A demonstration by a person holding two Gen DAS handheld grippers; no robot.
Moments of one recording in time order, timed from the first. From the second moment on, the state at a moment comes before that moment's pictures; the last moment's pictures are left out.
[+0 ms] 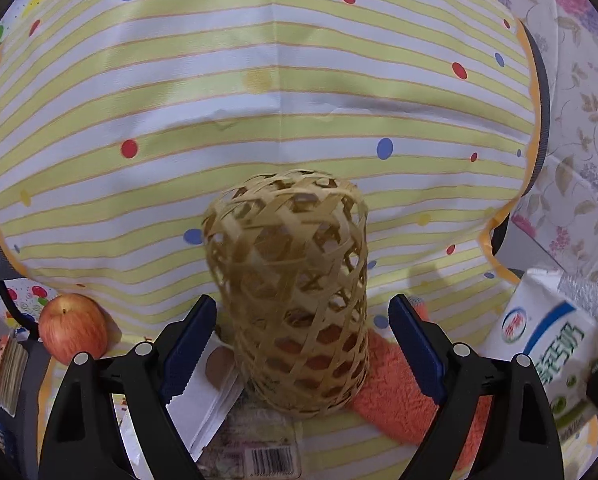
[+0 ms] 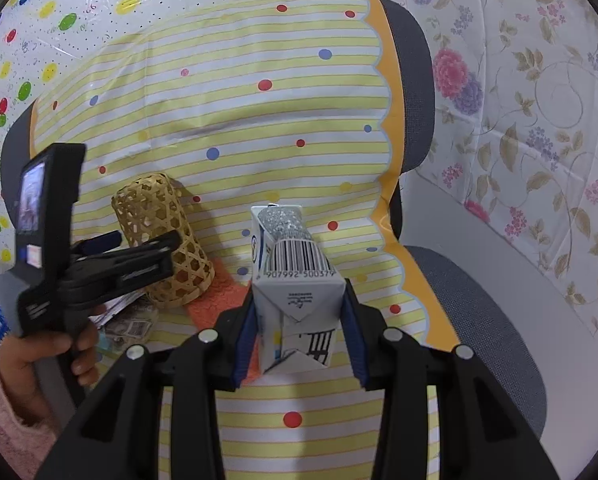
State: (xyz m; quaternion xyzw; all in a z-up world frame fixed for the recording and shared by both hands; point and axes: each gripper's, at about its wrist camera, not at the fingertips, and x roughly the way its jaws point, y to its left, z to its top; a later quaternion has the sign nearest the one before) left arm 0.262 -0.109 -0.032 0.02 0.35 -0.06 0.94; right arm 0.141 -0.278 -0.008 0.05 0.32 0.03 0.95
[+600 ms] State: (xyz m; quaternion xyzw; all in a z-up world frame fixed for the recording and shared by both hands) left arm 0.107 -0.055 0.025 0.00 0.30 -0.15 0.94; right arm 0.059 -0.261 0.021 0.04 0.30 0.03 0.95
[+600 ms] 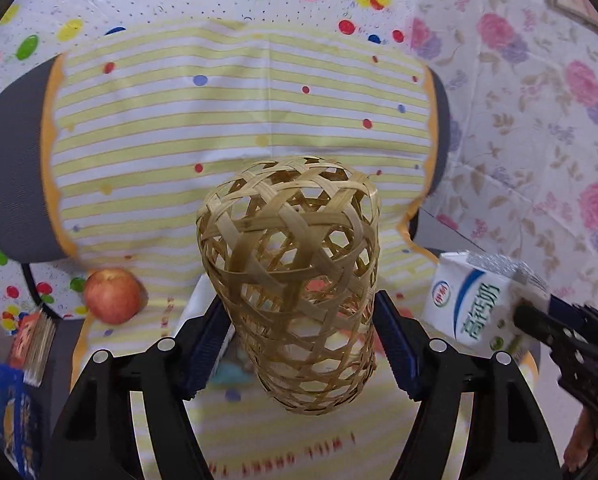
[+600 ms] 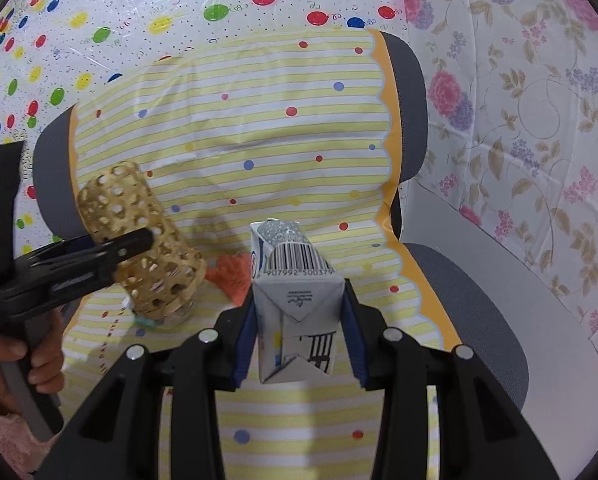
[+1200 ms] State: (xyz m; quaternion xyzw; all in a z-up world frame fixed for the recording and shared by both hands) left arm -0.038 -0.050 0.013 0.00 0.28 -0.19 0.94; right arm -0.060 -0.258 0.003 0.06 0.32 0.03 0.94
